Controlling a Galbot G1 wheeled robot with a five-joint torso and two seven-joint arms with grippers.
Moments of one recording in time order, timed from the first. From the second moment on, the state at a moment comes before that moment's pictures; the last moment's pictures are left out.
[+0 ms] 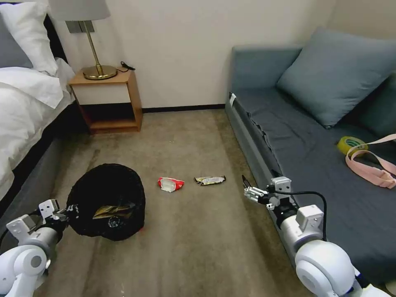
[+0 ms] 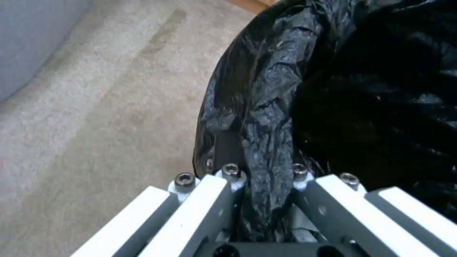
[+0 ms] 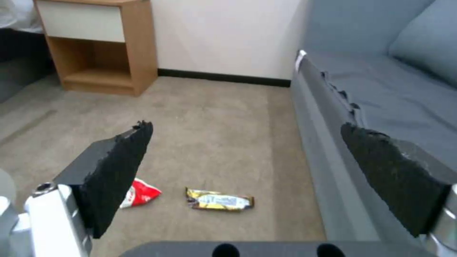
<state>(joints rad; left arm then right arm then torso) 1.47 -1.15 -0.96 -1.91 -0.88 0.53 -0.11 -1.37 0.90 0.27 2.28 0.52 -0.30 0.38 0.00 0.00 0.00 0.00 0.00</state>
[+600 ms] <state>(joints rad) 1.46 -1.14 -1.00 -1.92 -0.89 0.54 -0.13 -1.25 0.88 0.18 2.21 0.56 -0.31 0.38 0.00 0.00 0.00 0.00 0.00</state>
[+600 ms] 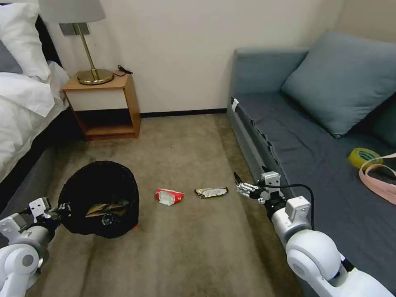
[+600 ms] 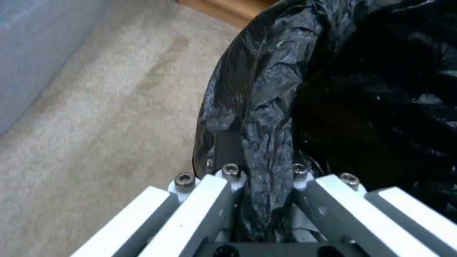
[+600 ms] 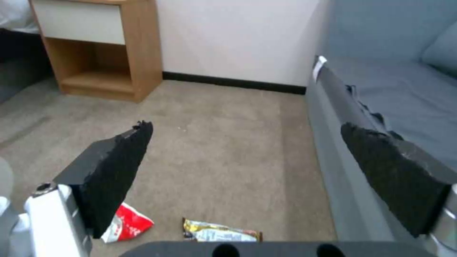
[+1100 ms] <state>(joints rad) 1.47 -1.15 -1.04 -1.92 -0.91 0.54 -0.13 -1.22 0.88 0.15 2.19 0.56 -0.31 0.37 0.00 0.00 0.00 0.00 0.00</state>
